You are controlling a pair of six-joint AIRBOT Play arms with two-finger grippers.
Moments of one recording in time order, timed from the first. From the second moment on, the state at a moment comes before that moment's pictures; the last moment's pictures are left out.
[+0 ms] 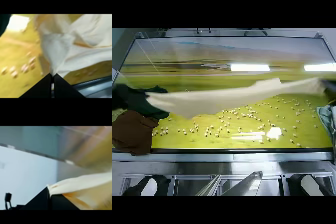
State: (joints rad) left arm 0.46 -0.84 1.08 0.67 -1.49 -1.26; right arm -0.77 -0.95 0.74 0.10 1.51 0.96
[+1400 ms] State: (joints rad) left arm 0.21 -1.89 1.77 0.32 -1.27 -1.02; right arm -0.40 -1.53 0.98 0.01 0.97 0.65
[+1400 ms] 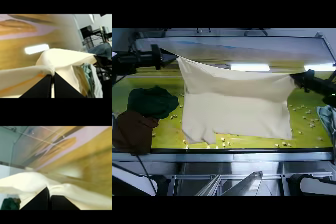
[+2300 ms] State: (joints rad) left arm 0.20 -2.18 1.96 0.75 -1.35 -1.20; right arm -0.49 -1.86 1.10 -0.02 1.02 0.56
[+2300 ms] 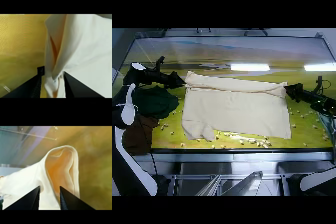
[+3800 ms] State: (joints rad) left arm 0.08 -1.67 1.05 0.98 -1.42 -1.27; right arm -0.55 -1.44 0.61 -0.80 1.21 0.97
